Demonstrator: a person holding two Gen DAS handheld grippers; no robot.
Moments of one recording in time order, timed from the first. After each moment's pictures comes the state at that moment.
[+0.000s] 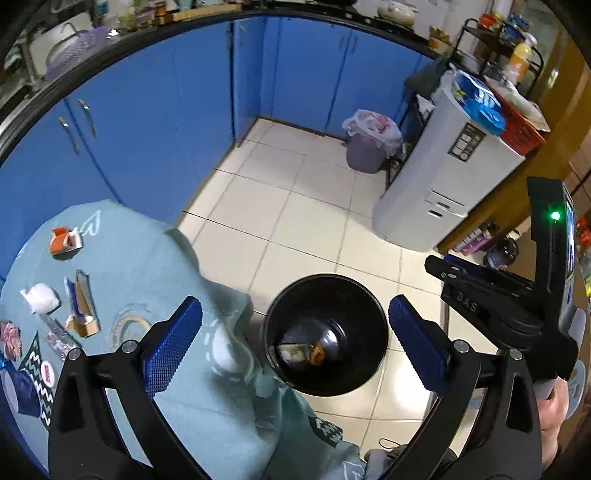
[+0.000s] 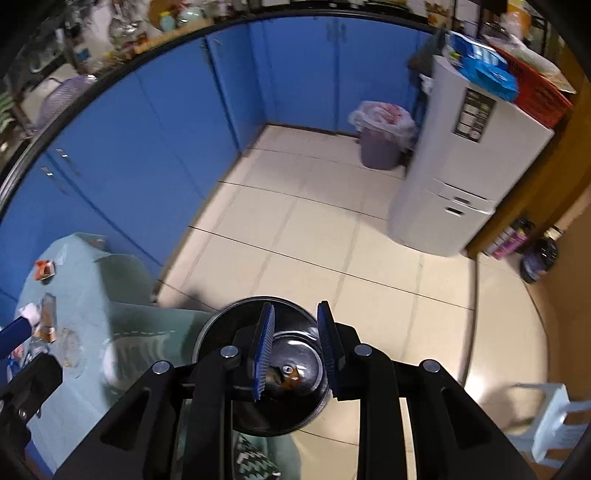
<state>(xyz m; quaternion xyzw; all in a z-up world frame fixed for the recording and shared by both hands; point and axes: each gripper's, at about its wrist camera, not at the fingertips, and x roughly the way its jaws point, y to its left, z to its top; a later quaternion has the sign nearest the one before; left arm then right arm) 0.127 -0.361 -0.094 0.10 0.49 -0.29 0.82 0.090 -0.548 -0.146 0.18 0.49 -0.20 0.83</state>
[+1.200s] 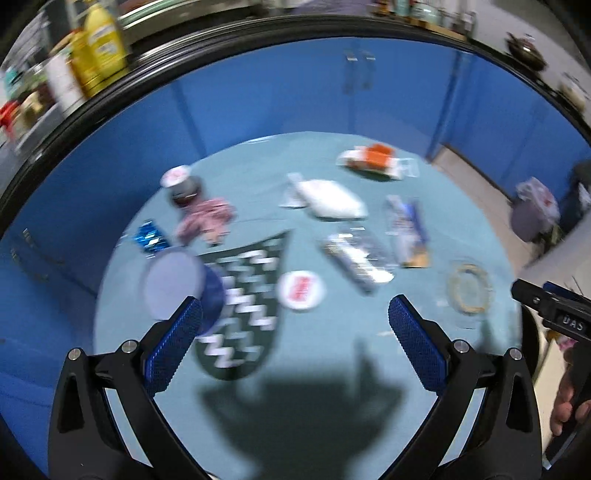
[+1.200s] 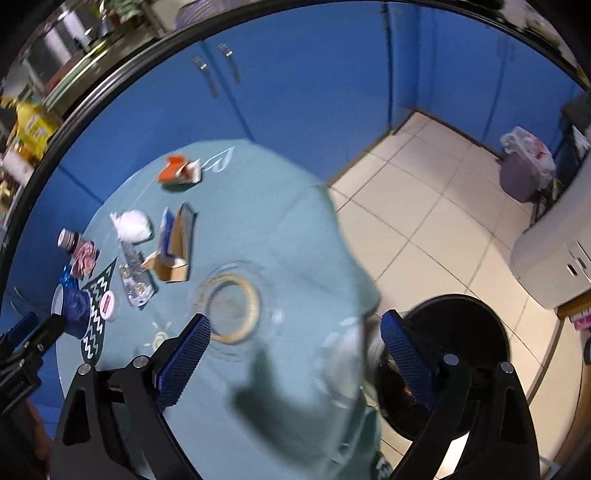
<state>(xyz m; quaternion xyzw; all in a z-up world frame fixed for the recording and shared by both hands) 0.149 -0.056 -0.122 0.03 0.49 0.03 0.87 0.188 -0.331 -0.176 0.12 0.54 0.04 0.83</state>
